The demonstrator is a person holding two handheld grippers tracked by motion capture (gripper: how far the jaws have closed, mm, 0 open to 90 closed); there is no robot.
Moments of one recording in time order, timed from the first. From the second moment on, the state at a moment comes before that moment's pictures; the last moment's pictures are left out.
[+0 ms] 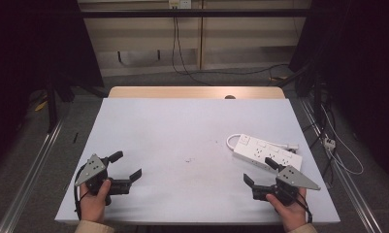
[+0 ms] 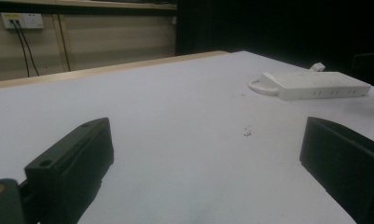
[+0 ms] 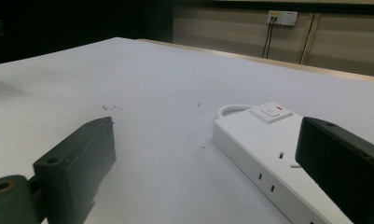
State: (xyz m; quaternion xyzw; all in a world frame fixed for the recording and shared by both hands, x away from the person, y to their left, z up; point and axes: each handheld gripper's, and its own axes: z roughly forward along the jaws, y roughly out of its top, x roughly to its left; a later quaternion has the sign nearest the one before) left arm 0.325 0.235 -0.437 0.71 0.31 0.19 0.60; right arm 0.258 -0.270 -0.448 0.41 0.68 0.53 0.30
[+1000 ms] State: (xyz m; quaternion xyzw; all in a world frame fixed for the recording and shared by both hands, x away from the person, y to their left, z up) left arm 0.326 0.233 -0.437 0.72 0.30 0.18 0.60; right arm 0.281 -0.272 -0.444 0.43 0.67 0.53 0.30
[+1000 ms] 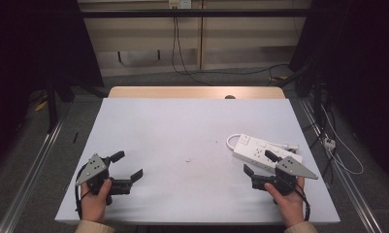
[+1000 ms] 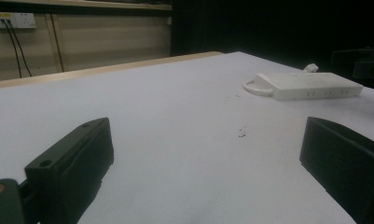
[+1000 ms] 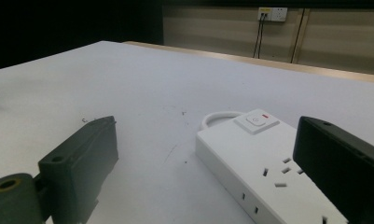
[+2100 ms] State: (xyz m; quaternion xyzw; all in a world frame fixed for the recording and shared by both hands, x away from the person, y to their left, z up) left arm 0.326 0.233 -0.437 0.72 0.30 0.18 0.60; right arm 0.315 -0.259 -0.442 0.43 0.67 0.52 0.30
